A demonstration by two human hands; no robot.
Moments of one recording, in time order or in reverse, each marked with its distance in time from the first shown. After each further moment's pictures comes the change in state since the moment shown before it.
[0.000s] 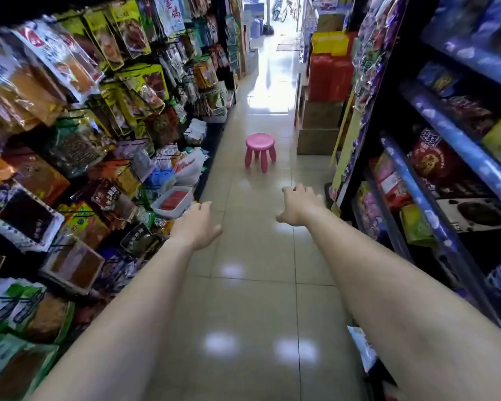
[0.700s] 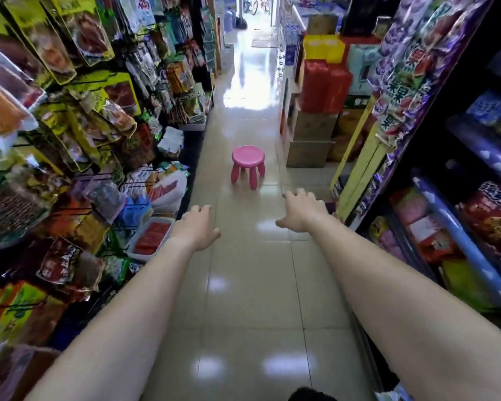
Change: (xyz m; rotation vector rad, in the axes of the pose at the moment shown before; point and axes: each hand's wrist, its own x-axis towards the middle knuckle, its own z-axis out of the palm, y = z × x) left_hand 0.344 -0.073 -0.050 0.040 -0.097 0.061; right_hand 0.300 -0.078 -0.057 -0.023 -0.058 0.127
